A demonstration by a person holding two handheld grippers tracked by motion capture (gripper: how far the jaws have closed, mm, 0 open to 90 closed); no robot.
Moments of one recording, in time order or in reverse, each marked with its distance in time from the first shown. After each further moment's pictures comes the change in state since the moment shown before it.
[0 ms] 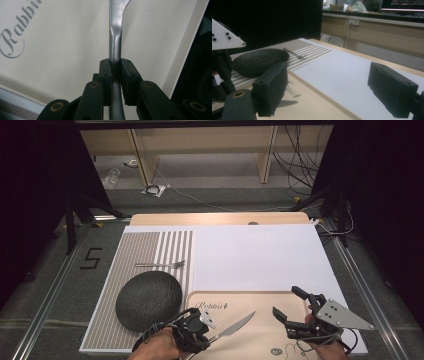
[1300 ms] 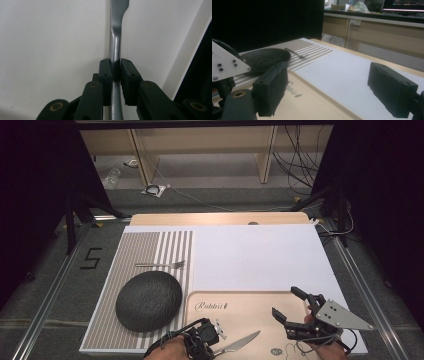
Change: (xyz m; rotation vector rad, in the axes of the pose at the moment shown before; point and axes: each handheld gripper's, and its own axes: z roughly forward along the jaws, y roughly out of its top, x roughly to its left) left arm -0.013 0.004 0.036 0.109 -0.028 -0.025; right arm 0.002 0.000 0.000 0.003 0.010 -0.002
